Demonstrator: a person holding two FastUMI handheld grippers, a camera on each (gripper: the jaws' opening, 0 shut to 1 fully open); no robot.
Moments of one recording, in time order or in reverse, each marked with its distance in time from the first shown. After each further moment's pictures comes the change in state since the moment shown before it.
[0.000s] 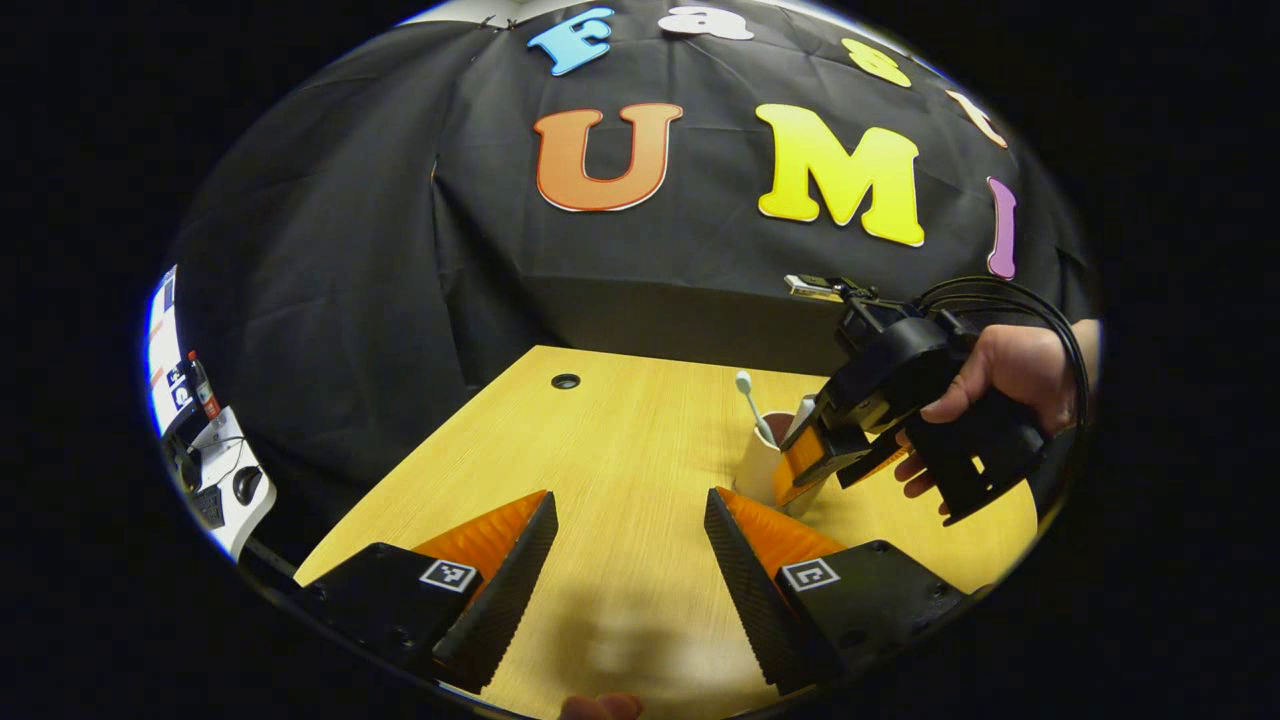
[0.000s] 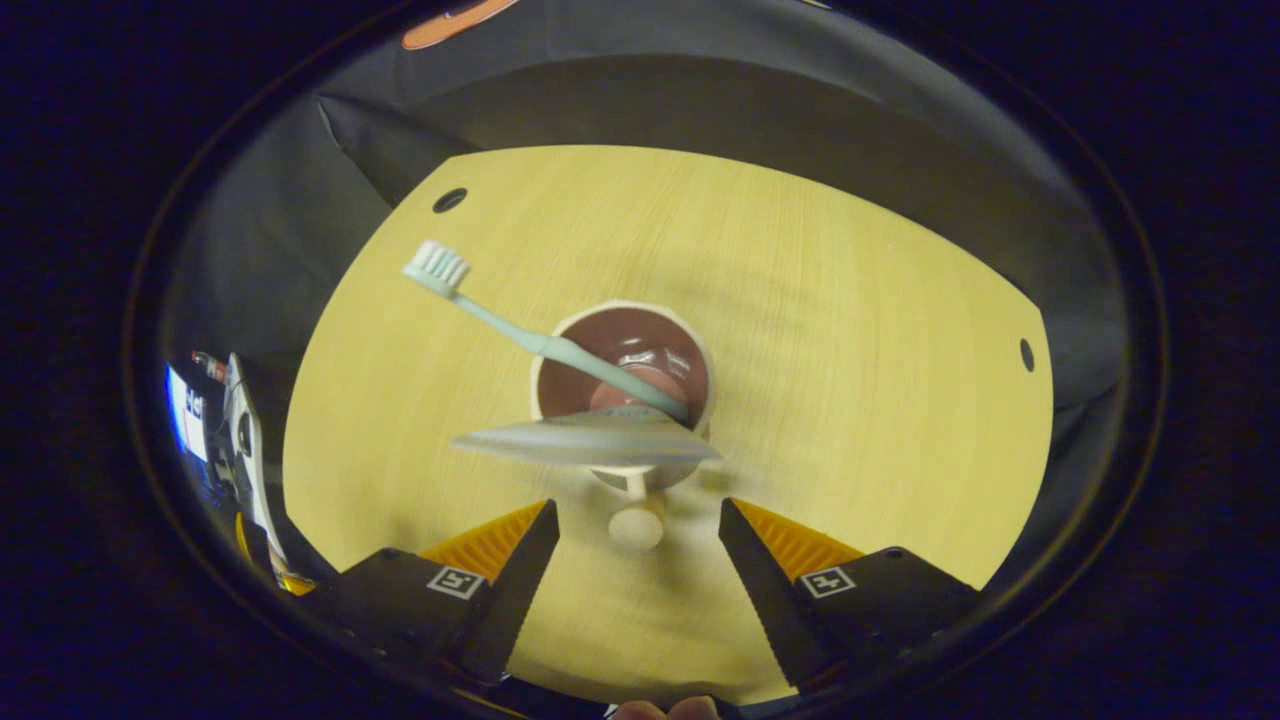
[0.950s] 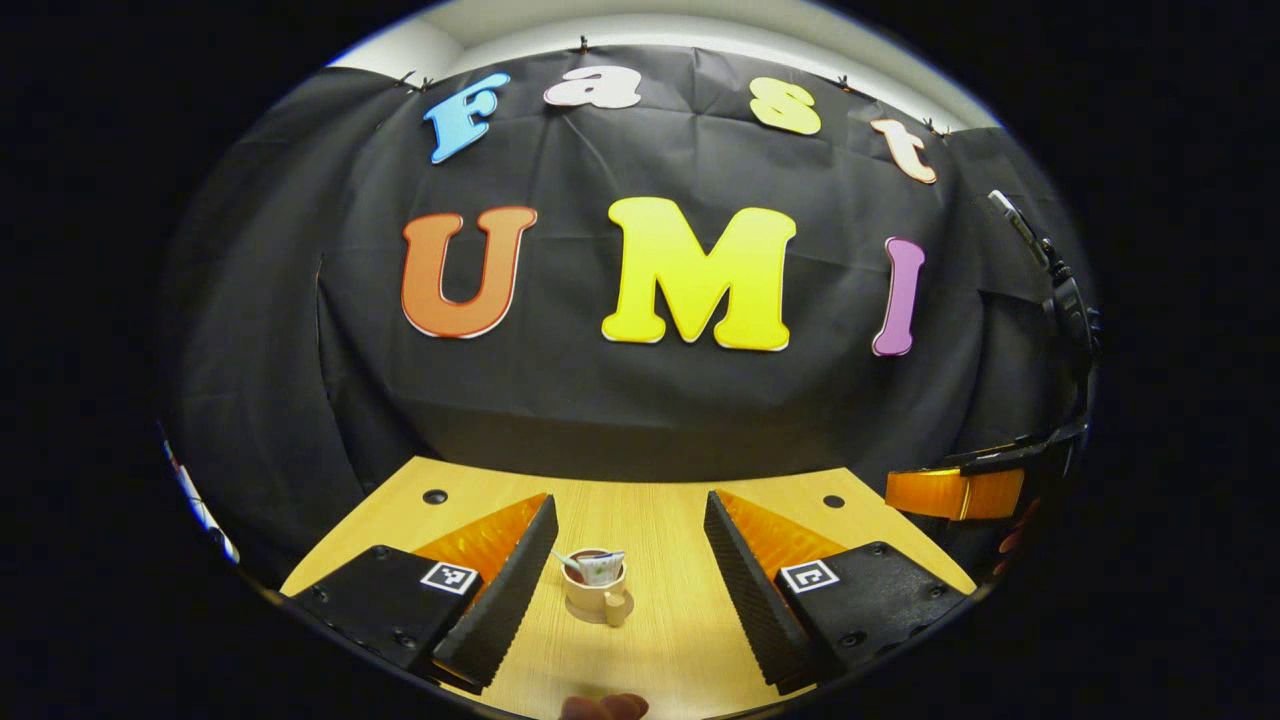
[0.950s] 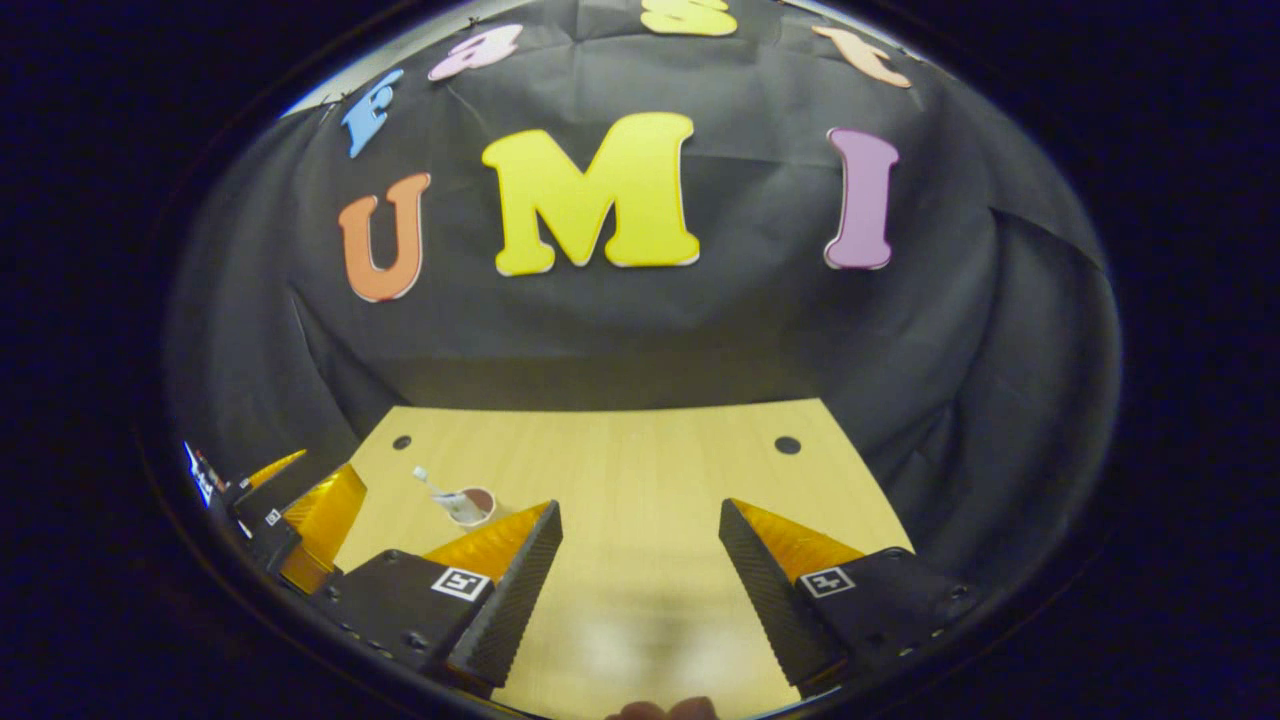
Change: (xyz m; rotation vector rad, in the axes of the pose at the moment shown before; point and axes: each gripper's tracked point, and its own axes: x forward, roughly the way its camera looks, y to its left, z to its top) left arm -0.049 -0.168 0.161 0.053 -0.256 -0.232; right arm -0.280 -0.194 -0.036 0.254 -0.806 -0.198
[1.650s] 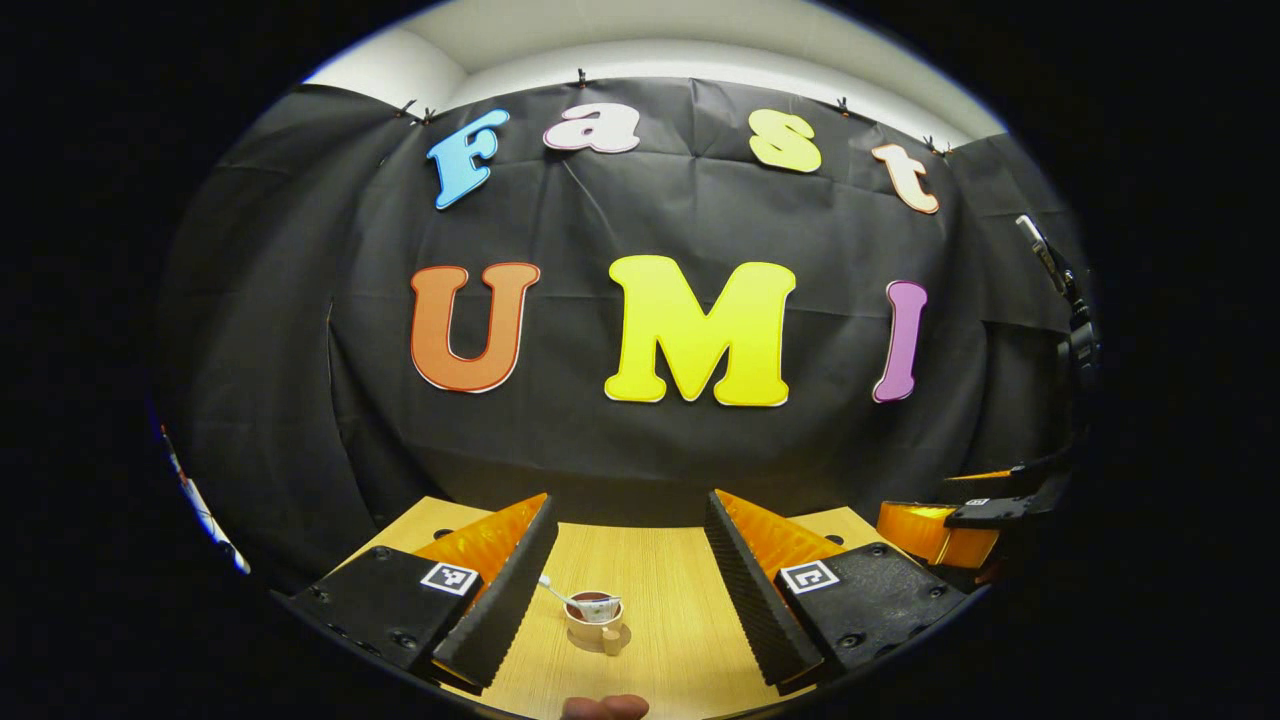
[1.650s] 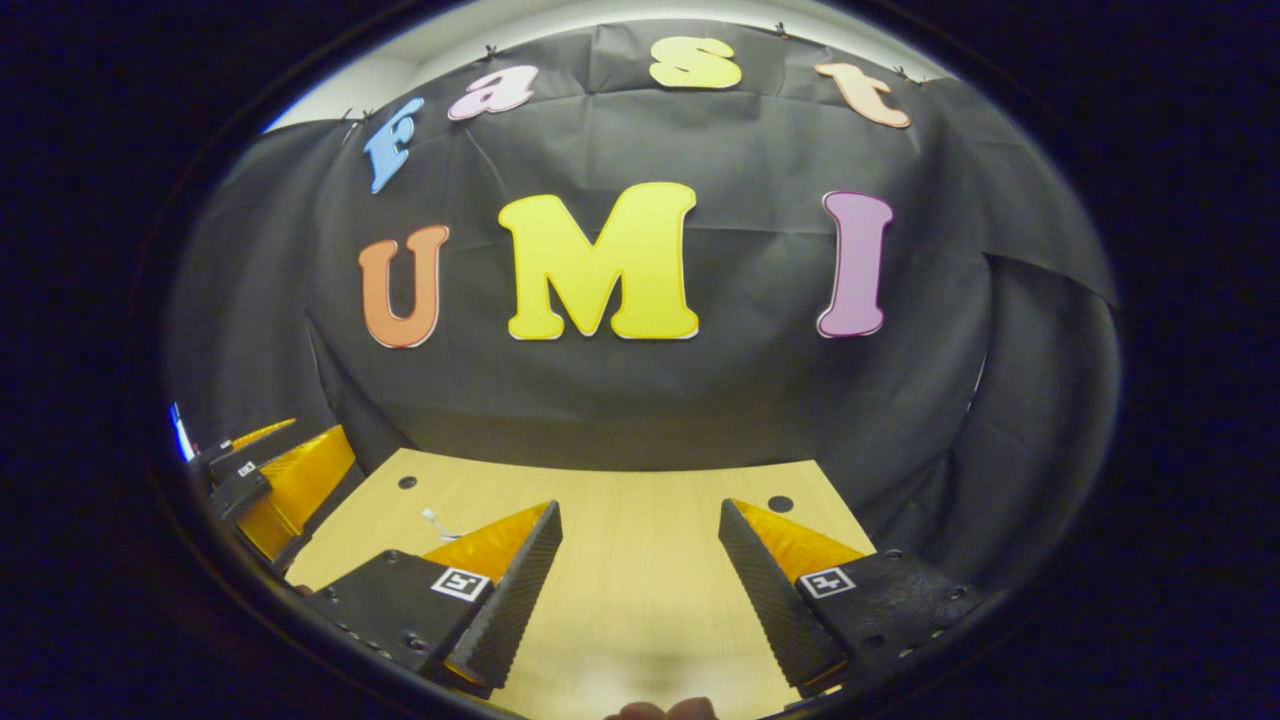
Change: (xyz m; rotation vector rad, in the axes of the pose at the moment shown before) left arm -0.006 -0.002 0.050 -0.003 -0.084 0.038; right arm -0.039 0.194 0.009 -0.030 -0.114 0.032
